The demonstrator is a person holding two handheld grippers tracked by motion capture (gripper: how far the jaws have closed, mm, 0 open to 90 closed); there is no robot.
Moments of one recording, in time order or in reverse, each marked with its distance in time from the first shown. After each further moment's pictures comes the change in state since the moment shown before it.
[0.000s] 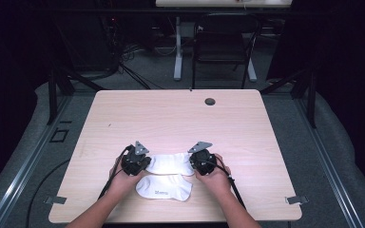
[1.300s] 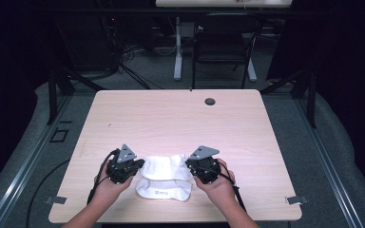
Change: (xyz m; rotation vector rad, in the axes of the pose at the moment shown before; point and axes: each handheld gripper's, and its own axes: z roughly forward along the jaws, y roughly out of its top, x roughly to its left) left arm -0.008 -0.010 -0.068 -0.114 -0.052 0.011; right arm 0.027 0.006 -0.061 -0.126 0.064 -0.035
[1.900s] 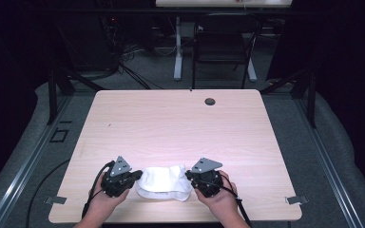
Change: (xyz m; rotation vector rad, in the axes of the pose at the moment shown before) left arm -0.017 -0.025 -0.017 -0.006 -0.038 -0.007; right arm 0.022 -0.021 -0.016 -0.010 0.036 0.012
